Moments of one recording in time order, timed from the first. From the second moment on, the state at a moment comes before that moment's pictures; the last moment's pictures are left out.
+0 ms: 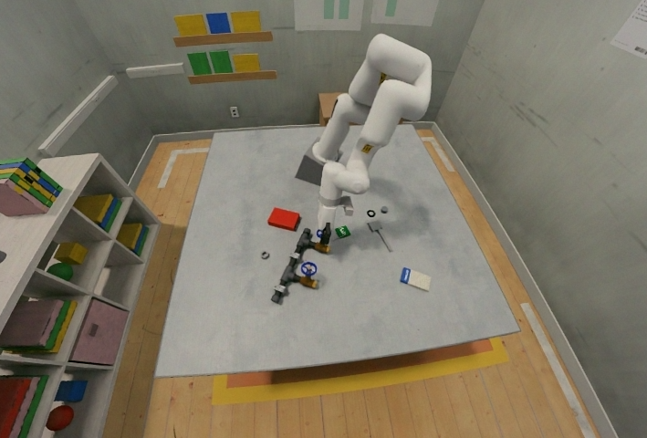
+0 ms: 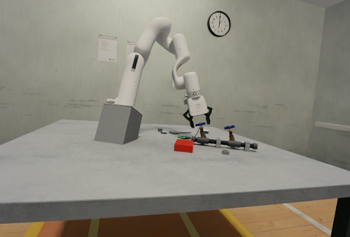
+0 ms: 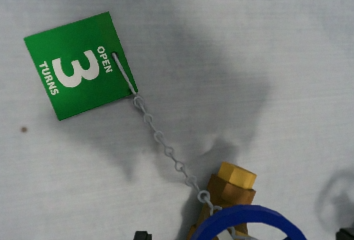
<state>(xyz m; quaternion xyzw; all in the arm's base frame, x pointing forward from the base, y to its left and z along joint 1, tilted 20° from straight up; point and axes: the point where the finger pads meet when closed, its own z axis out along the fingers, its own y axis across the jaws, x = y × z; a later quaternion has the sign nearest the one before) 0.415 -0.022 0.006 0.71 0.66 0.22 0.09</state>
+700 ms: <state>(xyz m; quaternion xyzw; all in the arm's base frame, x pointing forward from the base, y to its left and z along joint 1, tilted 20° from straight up) 0.415 -0.022 0.006 0.75 0.62 0.23 0.08</state>
